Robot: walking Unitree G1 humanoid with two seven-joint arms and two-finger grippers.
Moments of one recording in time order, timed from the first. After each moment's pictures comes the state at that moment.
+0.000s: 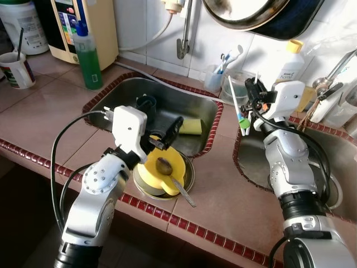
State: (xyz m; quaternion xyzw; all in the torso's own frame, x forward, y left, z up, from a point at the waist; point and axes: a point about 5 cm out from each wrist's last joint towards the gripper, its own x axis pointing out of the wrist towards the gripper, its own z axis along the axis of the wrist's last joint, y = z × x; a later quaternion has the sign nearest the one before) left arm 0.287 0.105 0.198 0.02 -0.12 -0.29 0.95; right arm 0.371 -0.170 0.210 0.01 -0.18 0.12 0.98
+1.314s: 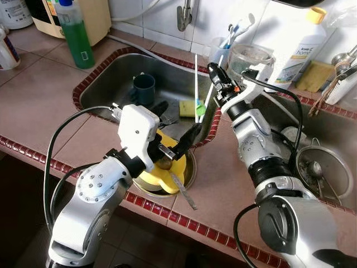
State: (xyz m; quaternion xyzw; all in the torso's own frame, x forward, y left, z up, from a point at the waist) left arm 0.256 0.092 0.226 0.02 -0.12 -0.35 0.93; right arm 0.401 -0.108 0.222 0.27 -0.14 0.27 0.91
